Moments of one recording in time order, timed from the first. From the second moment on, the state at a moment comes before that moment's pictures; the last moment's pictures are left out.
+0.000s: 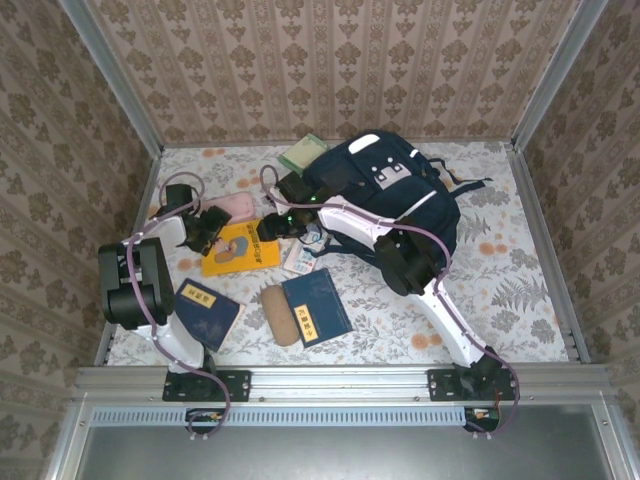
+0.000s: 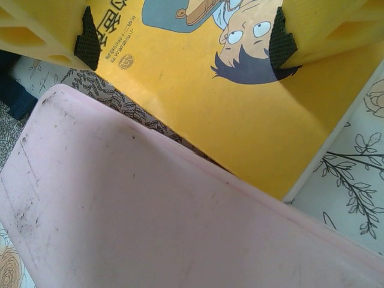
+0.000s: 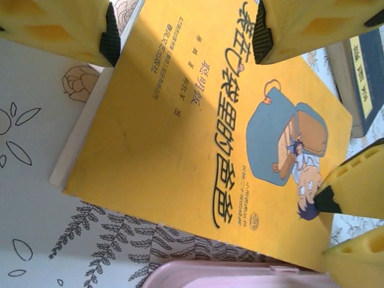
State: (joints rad) left arm 0.08 1.72 1.01 -0.35 0.28 -0.81; right arm 0.72 2.50 2.14 -0.57 -0.43 0.45
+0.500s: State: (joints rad) left arm 0.06 1.72 1.01 -0.35 0.29 -0.80; right arm 0.69 2.49 2.06 -0.35 -0.60 0.65
